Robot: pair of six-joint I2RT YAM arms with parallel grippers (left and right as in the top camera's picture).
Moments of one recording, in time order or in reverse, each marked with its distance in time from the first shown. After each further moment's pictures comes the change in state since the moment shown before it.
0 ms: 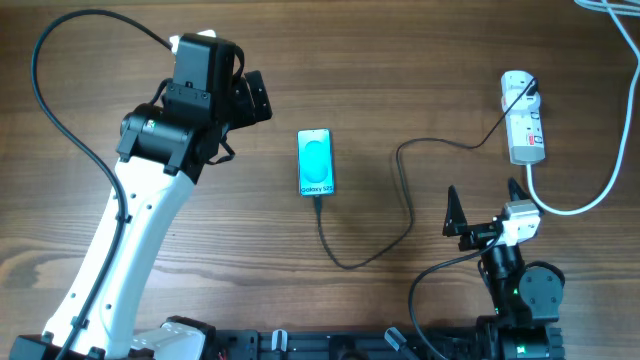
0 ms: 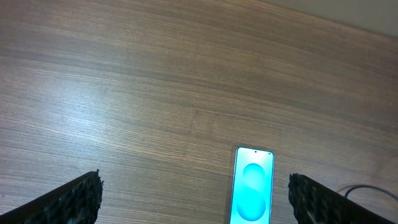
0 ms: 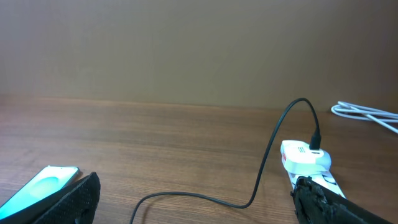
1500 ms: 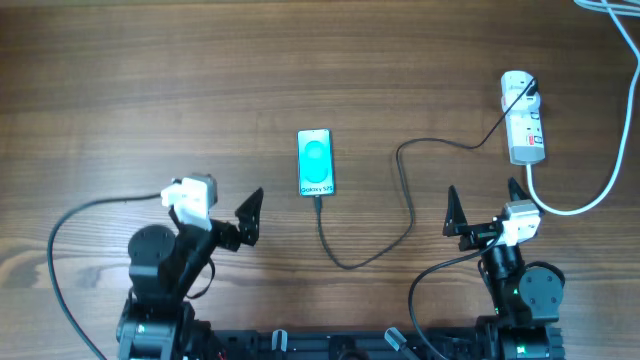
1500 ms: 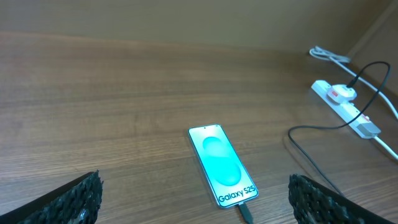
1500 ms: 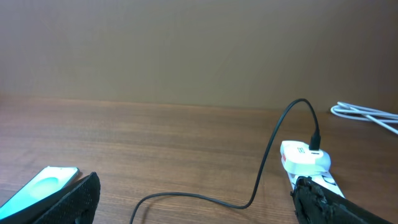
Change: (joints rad) left arm 0.222 -1.003 -1.164 0.734 0.537 0.309; right arm 0.000 -0.001 0.000 0.000 0.000 0.000
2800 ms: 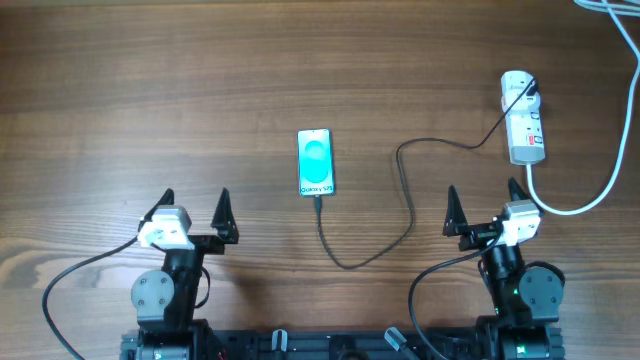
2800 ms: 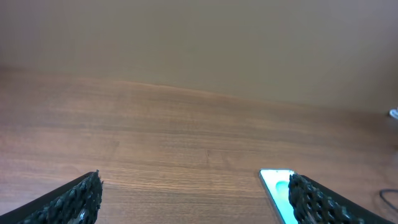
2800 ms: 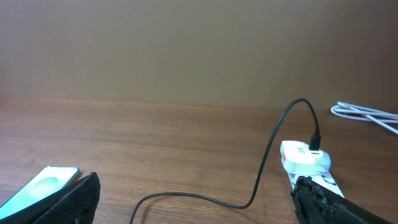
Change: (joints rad) left arm 0.110 -0.419 -0.287 0.113 -0.200 -0.014; right arm 0.000 0.000 0.000 0.000 0.000 0.000
